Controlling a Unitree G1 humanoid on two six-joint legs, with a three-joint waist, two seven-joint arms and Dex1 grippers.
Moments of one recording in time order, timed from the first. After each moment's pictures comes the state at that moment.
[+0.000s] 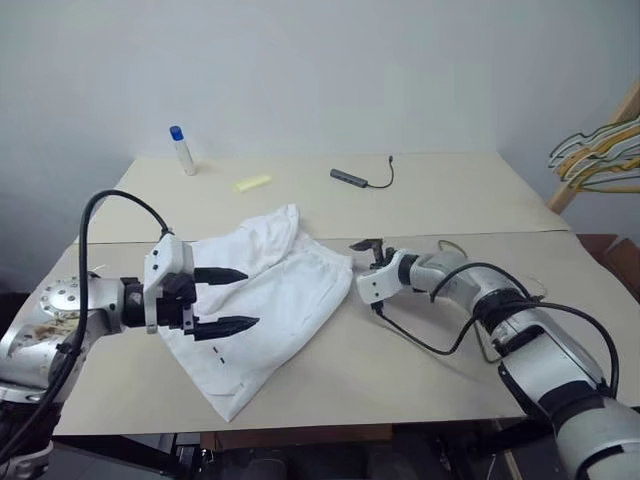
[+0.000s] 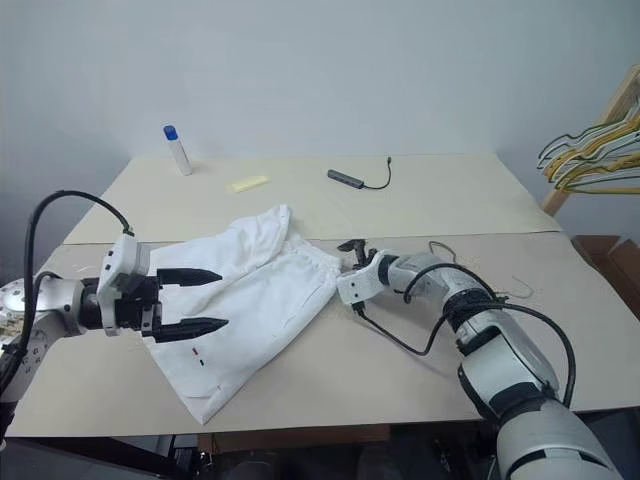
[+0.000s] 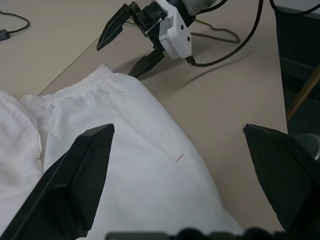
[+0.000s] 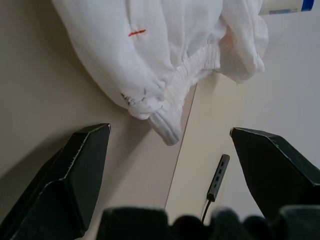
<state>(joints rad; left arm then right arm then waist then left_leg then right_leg) -0.16 0.93 0.15 -0.31 -0.65 0.55 -1.14 -0.95 -0.50 0.63 1.01 -0.74 -0.74 0.26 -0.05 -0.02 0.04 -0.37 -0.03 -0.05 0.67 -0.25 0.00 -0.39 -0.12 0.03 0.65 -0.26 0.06</state>
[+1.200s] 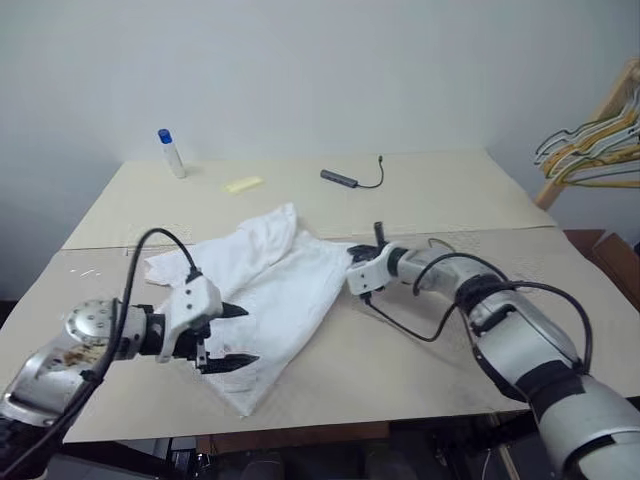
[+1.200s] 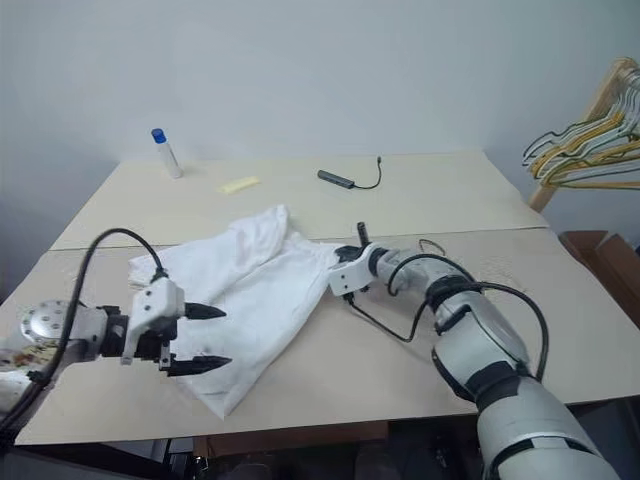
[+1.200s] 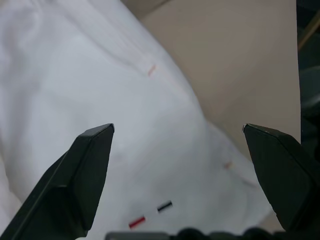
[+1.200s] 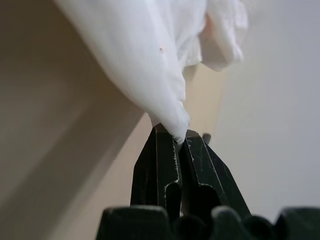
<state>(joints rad) -0.06 0.98 -0.03 -0.39 -0.41 0.51 -1.10 -1.03 -0.45 0.64 1.17 -0.79 -0.67 0.09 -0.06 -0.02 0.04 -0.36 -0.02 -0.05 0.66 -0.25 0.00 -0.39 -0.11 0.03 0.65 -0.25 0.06</state>
